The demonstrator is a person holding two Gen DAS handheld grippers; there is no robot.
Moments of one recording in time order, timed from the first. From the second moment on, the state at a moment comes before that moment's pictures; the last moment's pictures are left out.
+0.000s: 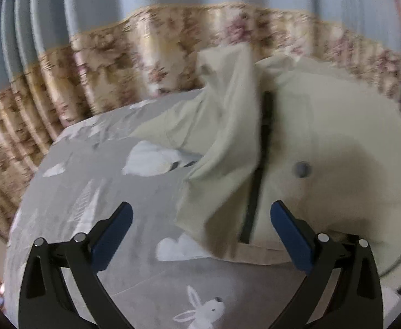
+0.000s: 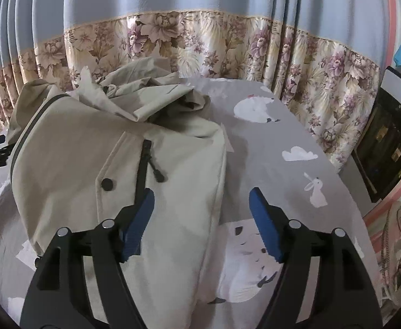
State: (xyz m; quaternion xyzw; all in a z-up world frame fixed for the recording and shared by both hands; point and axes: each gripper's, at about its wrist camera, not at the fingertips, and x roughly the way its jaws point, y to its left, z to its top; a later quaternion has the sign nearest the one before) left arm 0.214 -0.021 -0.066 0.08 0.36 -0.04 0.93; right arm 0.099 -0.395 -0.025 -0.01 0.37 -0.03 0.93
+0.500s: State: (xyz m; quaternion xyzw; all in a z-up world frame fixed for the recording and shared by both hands) left arm 0.186 -0.021 -0.052 0.04 0.38 -0.05 0.92; right arm 0.097 -0.371 -0.029 -0.03 0.39 0.01 0.92
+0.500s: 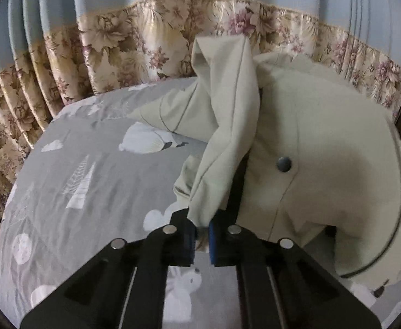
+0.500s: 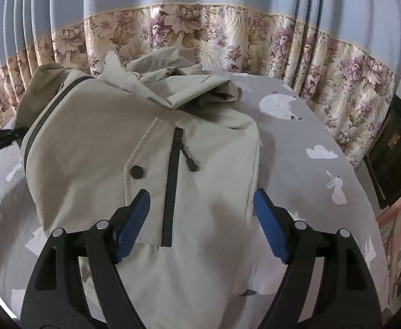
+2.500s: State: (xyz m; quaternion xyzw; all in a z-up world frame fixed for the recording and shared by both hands) left arm 0.023 0.017 0.028 0.04 0.34 -0.08 0.94; right arm 0.002 -0.432 0.089 0.03 0.30 0.07 0.95
